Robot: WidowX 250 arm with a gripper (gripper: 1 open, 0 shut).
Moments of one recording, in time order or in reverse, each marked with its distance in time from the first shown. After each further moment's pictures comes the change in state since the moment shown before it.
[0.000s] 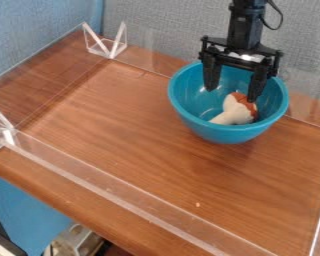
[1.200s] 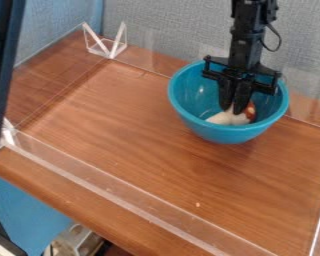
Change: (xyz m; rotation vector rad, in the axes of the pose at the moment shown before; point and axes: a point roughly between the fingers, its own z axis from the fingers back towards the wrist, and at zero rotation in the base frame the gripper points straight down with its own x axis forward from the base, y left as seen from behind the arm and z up) arm 0.016 -0.002 -0.031 0.002 -0.012 -0.031
